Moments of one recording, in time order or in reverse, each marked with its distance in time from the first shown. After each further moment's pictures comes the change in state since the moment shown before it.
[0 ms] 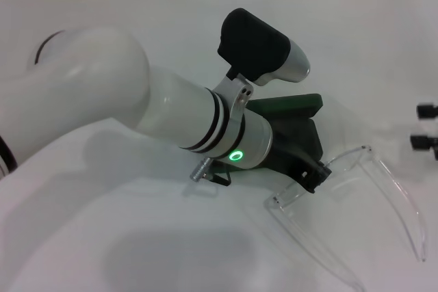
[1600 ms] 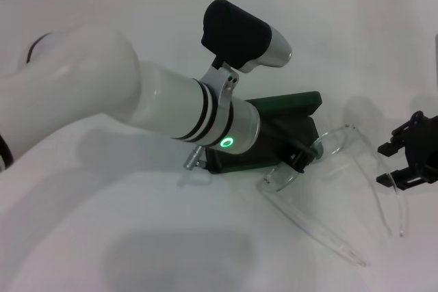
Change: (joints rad) left arm -0.002 0.001 -0.039 -0.055 0.000 -0.061 0.015; right arm 0.159 0.086 -0.497 -0.243 -0.424 0.146 0.421
